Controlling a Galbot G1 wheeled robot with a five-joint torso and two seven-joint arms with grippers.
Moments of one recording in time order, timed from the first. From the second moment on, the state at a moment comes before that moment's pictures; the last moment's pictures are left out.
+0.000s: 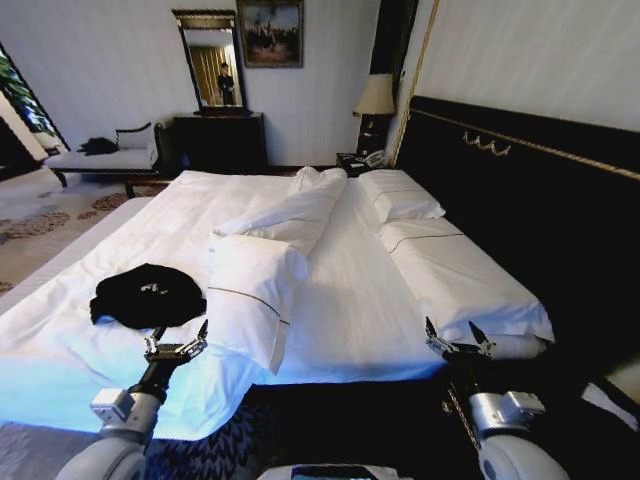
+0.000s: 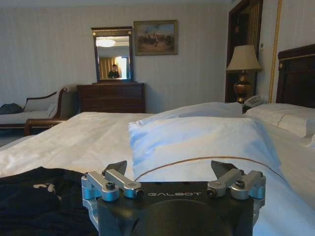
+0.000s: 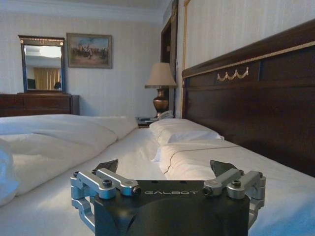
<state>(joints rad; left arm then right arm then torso) 1.89 -1.16 -0.83 -2.34 -0.49 0.07 -0.09 -1.82 1.35 0.83 2.28 0.36 -0.01 0.06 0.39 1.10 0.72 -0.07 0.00</state>
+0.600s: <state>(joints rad) 1.90 -1.16 -0.83 -2.35 -0.50 0.07 -0.08 -1.82 1.35 0.82 2.28 0.35 0.01 0.07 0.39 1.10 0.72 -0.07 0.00</state>
